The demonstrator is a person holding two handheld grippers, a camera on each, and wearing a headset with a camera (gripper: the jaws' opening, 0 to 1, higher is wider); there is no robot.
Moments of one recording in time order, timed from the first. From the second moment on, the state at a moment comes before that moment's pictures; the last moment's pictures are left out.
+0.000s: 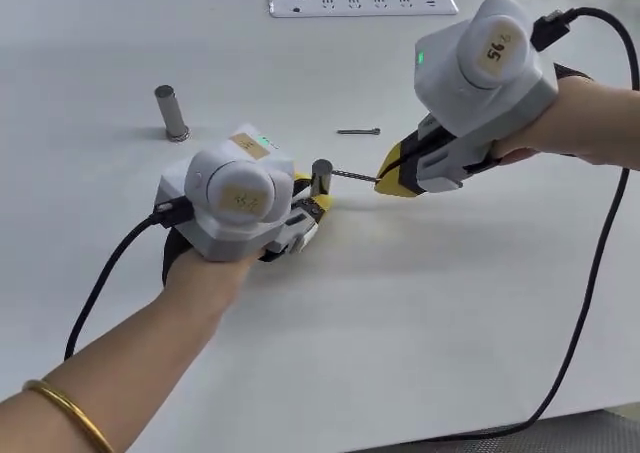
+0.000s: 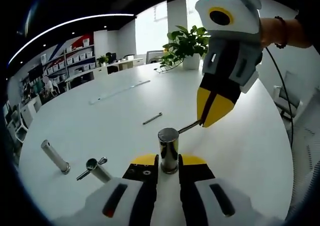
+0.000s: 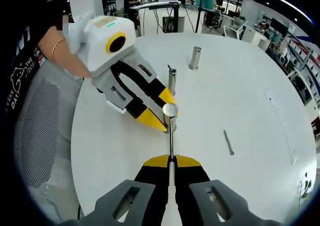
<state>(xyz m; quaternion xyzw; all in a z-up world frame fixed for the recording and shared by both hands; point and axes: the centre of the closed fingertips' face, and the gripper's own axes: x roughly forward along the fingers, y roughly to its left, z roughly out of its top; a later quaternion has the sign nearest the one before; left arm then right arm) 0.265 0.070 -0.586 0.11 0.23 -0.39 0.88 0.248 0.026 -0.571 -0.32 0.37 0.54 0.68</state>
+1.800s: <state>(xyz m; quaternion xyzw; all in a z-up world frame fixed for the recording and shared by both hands) 0.262 0.069 -0.594 0.12 0.24 -0.42 0.87 0.261 0.033 -0.567 -0.38 0.33 0.56 0.66</state>
